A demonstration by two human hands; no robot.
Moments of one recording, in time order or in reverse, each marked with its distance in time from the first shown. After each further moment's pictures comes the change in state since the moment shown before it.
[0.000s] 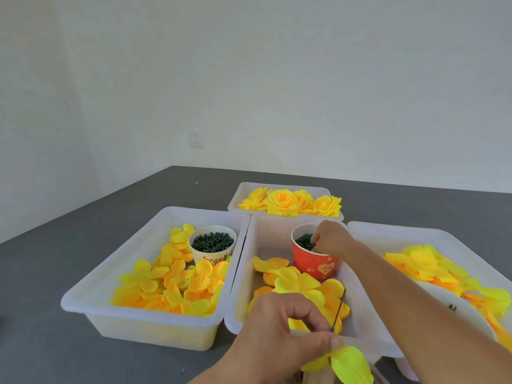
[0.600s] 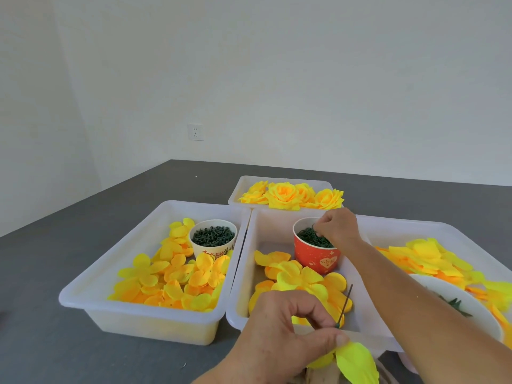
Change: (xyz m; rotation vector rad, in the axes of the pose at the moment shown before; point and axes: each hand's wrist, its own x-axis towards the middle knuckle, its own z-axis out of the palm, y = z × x) left_hand 0.000 -0.003 0.000 -0.062 0.001 0.048; right_hand 0.008 0.003 0.007 0.402 0.308 0.153
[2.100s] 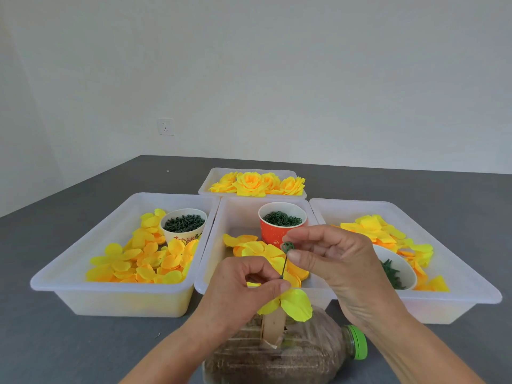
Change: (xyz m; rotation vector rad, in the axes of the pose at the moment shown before) left_hand -0.007 -0.005 0.010 -0.026 0.090 -0.036; right_hand -0.210 -0.038 -0.119 1.057 -0.208 -0.192
